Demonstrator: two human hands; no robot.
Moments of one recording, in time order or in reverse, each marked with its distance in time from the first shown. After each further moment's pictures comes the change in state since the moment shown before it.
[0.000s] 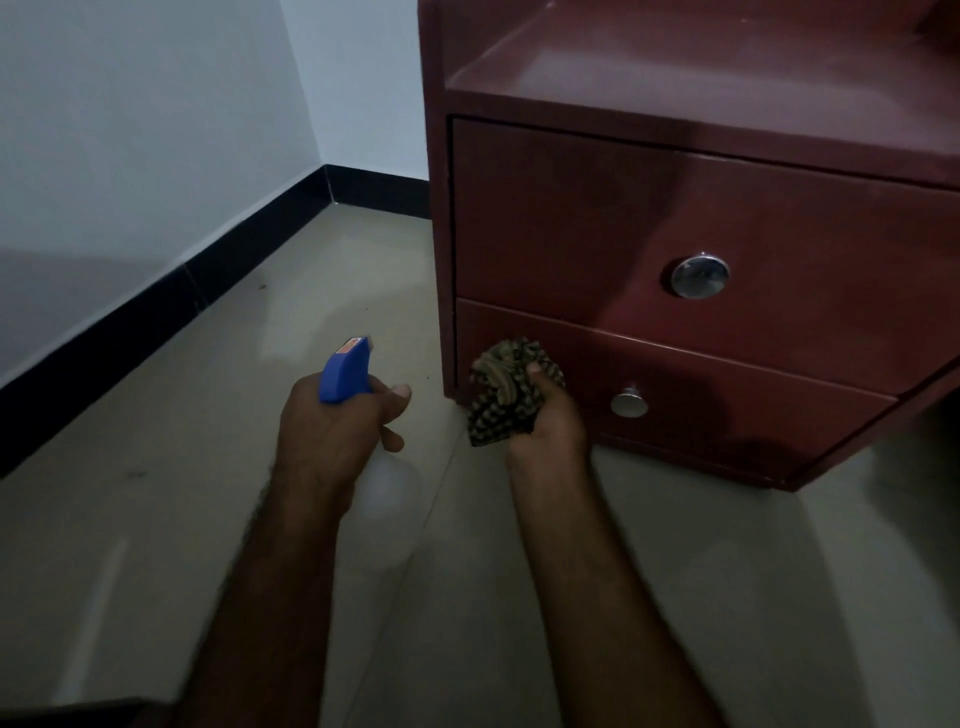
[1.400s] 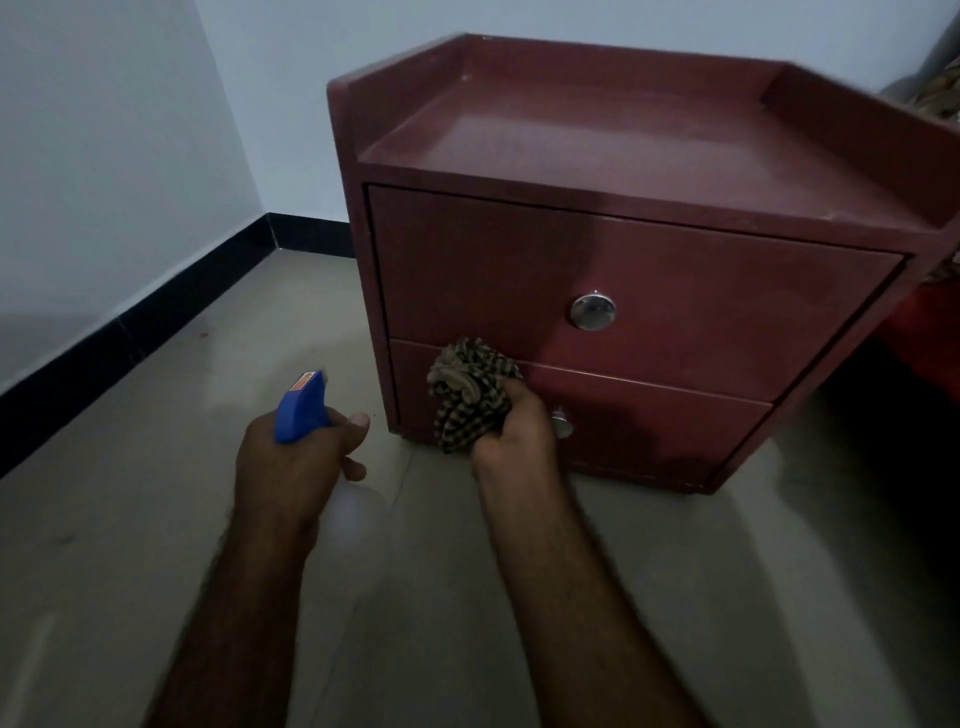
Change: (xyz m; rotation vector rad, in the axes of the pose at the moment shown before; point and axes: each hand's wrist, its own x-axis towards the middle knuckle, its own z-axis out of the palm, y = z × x) left_hand -0.023 0.025 0.019 -0.020 0.022 0.024; right_hand -0.035 -0.051 0.017 0.074 -0.138 0.038
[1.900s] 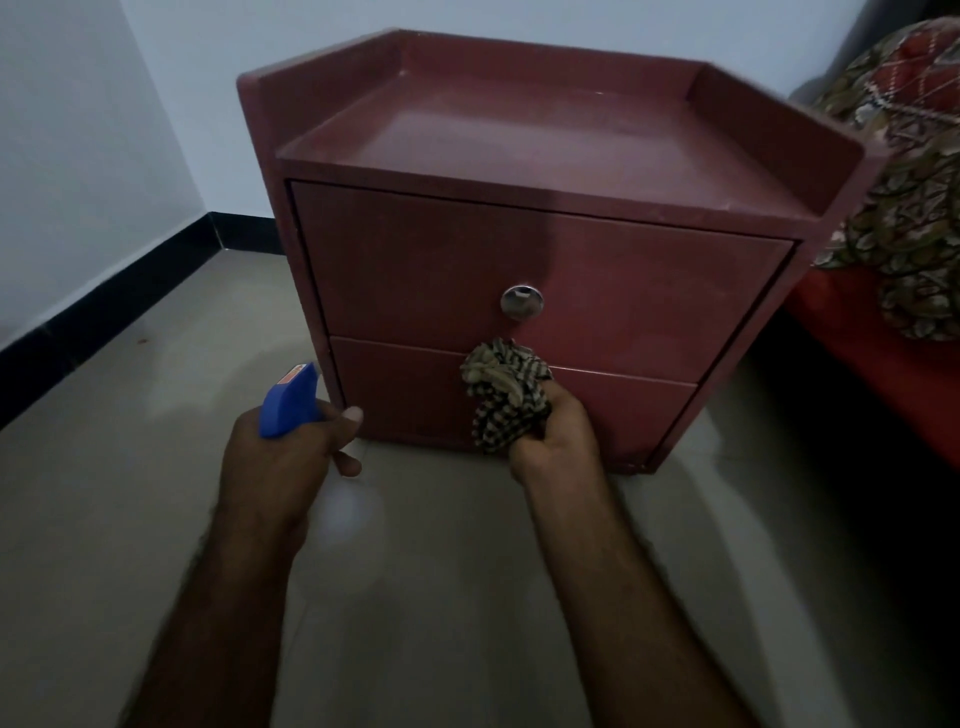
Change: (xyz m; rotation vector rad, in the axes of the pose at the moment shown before) left_hand -0.026 0.021 0.031 -0.097 -0.112 -0.033; right_hand -0.034 -0.089 -0.064 -0.313 -0.138 -0.159
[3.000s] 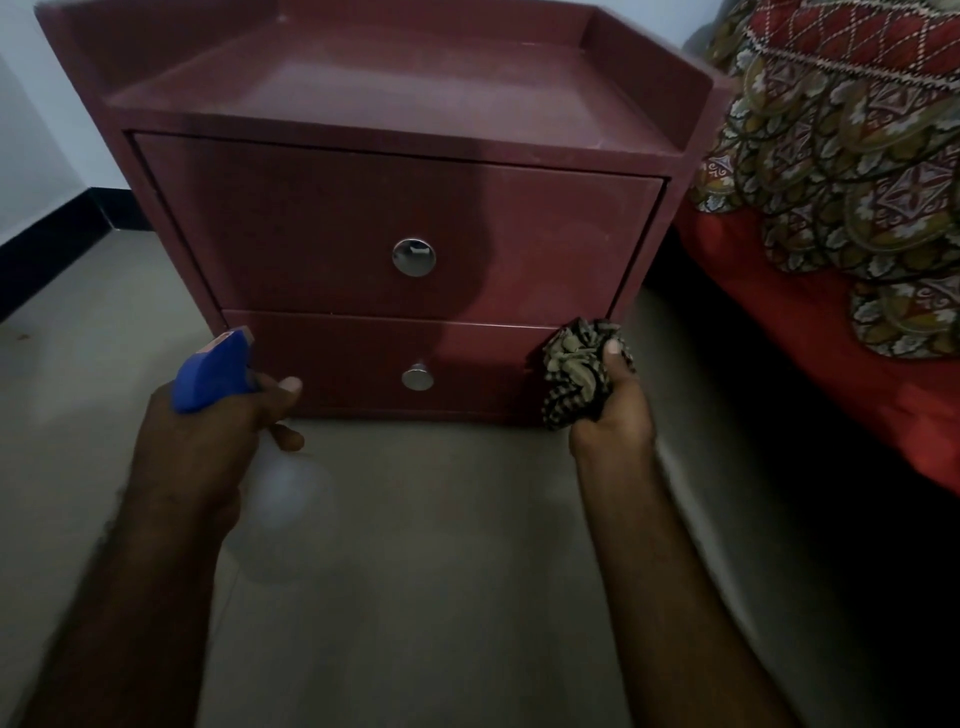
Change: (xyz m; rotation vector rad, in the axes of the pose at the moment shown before) left_hand -0.028 0.016 0.028 0.023 -0.092 -0.003; right_hand 0.013 -0.068 -0.113 0.370 0.363 -0.231
